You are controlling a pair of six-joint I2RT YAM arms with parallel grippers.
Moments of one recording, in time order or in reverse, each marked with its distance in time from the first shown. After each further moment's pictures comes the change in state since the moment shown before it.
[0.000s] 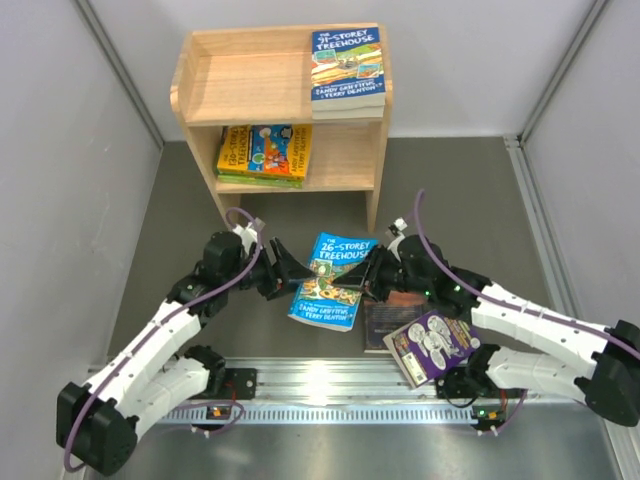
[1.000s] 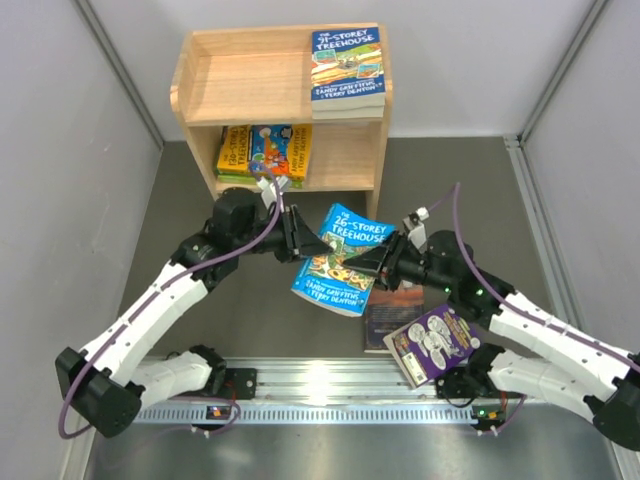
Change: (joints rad) left arm -0.114 0.230 0.410 -0.072 0.073 0.116; right arm -0.080 -0.140 -0.031 0.119 -0.058 0.103
